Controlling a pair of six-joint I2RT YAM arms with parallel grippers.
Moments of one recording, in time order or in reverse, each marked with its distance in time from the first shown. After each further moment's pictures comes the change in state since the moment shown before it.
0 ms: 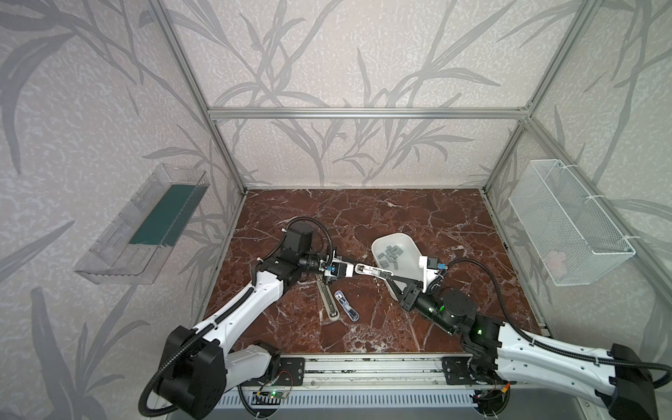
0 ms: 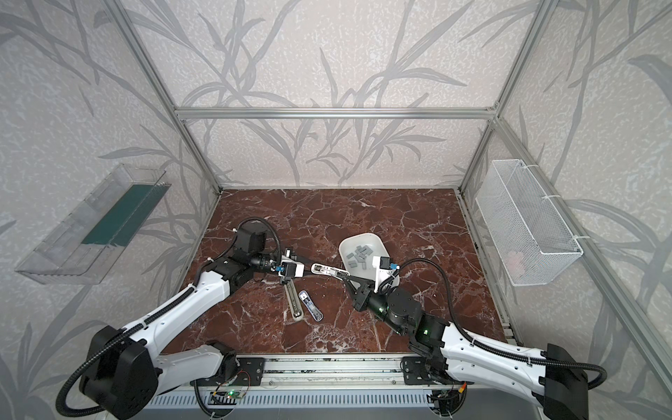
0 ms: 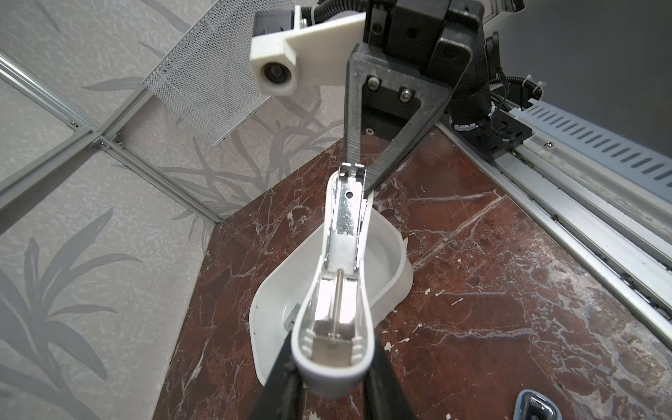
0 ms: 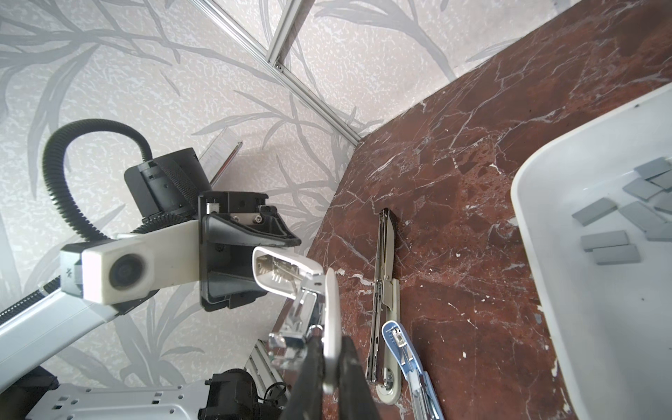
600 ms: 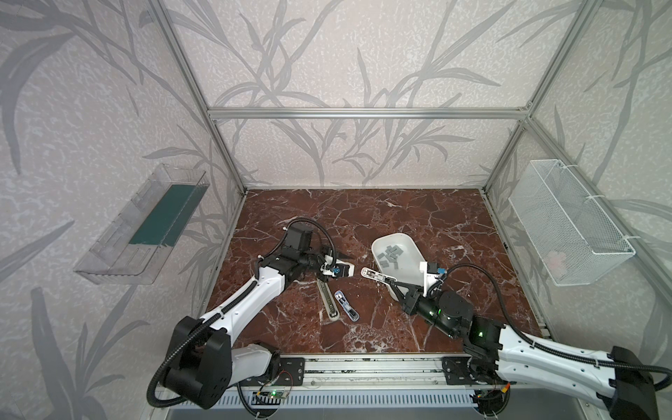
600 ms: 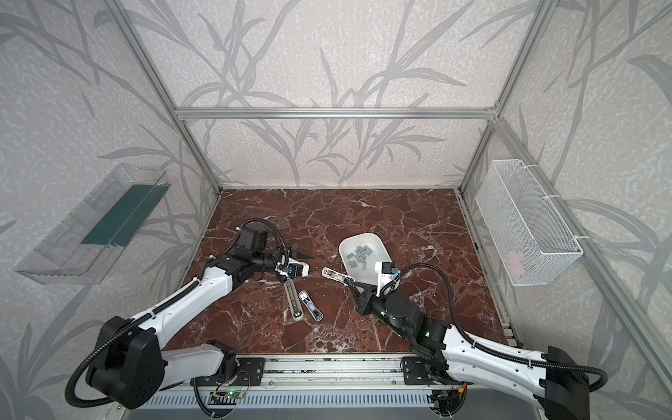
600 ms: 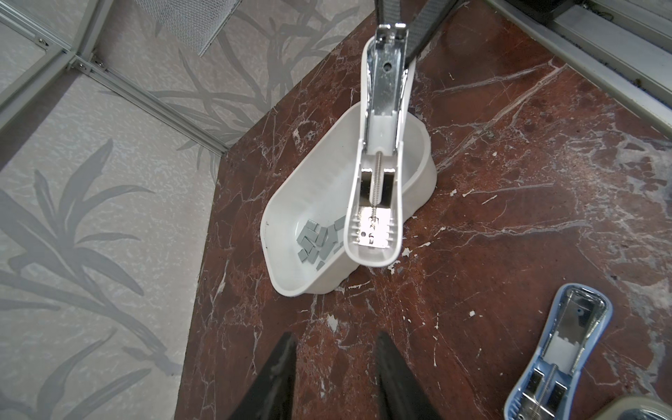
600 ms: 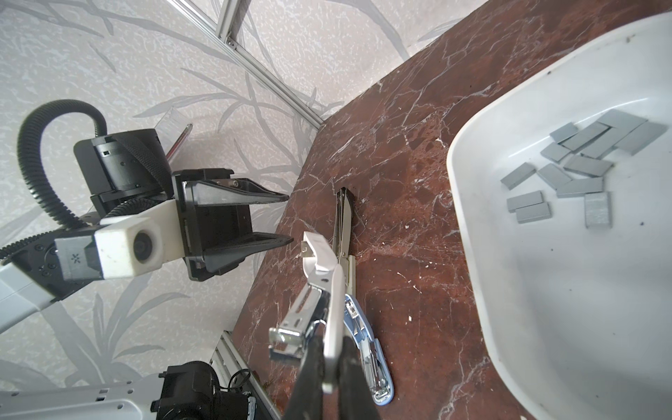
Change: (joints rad) left arm 0.033 0.039 0.000 -0.058 -0.182 0.165; right arm -0.003 -0.034 -0.046 -0.097 0.039 0.022
